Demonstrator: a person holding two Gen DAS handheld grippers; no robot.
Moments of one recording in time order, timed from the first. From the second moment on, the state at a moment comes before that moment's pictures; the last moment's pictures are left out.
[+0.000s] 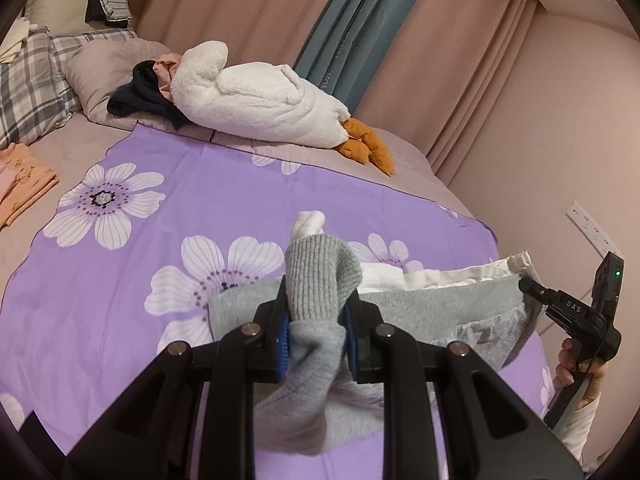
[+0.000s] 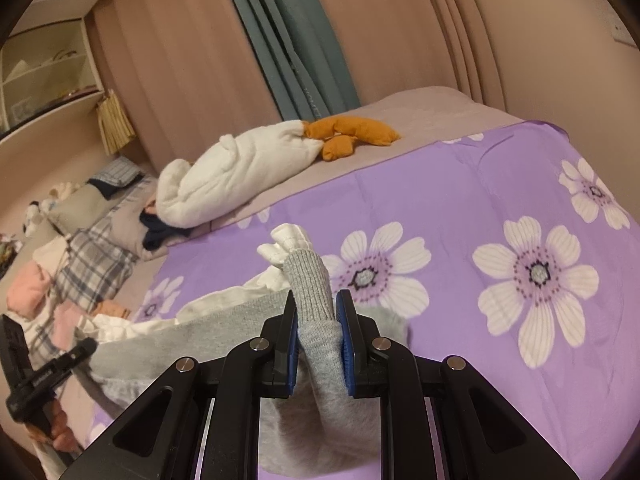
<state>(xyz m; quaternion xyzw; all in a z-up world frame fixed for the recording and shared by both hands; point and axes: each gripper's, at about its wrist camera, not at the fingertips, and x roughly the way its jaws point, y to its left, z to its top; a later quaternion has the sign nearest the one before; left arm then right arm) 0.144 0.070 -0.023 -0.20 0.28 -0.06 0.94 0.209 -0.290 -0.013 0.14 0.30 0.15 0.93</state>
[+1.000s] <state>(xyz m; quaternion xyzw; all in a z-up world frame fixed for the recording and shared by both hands) 0.305 0.082 -0.134 -0.15 0.43 0.01 0.89 0.367 -0.253 -0.131 0.09 0.45 0.06 0.88</state>
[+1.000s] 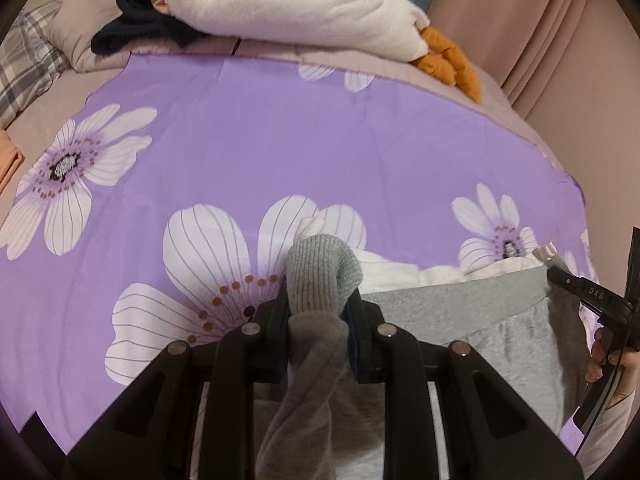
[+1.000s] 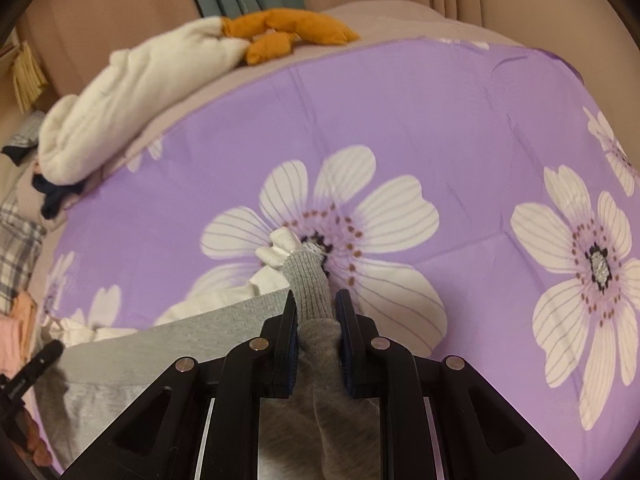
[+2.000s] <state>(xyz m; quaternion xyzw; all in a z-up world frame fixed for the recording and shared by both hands) 0.301 0.112 -0.159 -0.22 0.45 0.04 0.87 0.377 -0.276 -0.157 0.11 0.48 0.03 0.87</state>
